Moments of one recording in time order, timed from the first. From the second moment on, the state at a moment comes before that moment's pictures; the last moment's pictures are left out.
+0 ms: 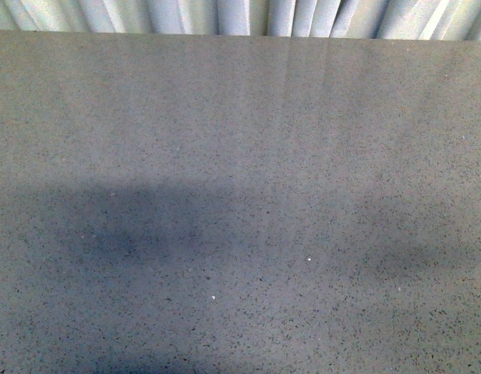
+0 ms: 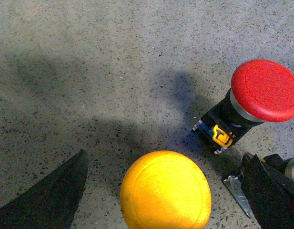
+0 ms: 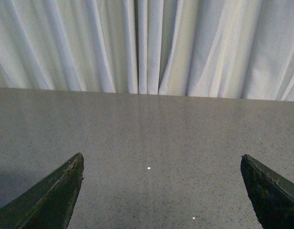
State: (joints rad) left arm 0.73 1.70 0.16 0.86 0.59 0.37; right arm 0.00 0.01 0.02 0.00 0.00 0.00
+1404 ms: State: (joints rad) left arm 0.69 1.51 0.33 0.70 0.58 0.25; right arm 0.00 0.01 0.02 0.00 0.00 0.00
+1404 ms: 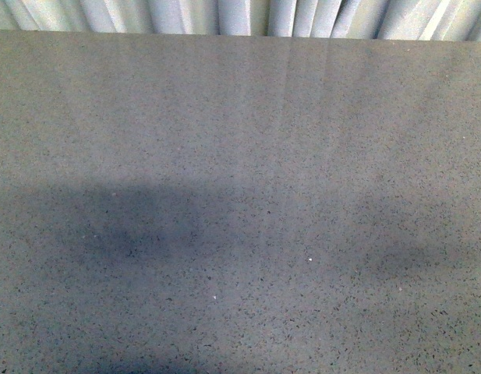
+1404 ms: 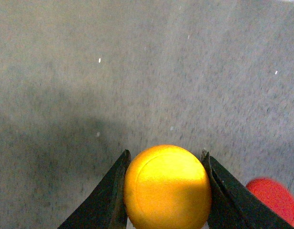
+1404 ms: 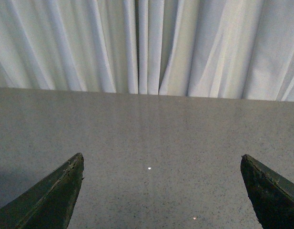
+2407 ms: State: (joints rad) left arm -0.63 1.96 0.61 0.89 0.05 -0.02; right arm 0.00 0.01 0.02 0.00 0.00 0.00
